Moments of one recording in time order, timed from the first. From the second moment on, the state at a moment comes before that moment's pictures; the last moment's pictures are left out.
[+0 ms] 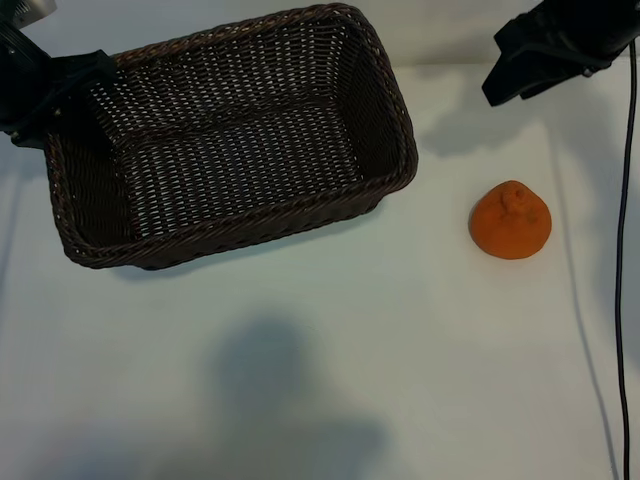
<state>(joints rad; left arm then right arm) 0.05 1.80 -1.49 -0.39 1.18 0.08 0.03 1.77 -1.60 0.49 1.22 -0.40</state>
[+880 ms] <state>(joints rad) 0.01 2.07 -1.71 -0.38 1.18 0.22 0.03 1.77 -1.59 0.50 1.22 -0.43</state>
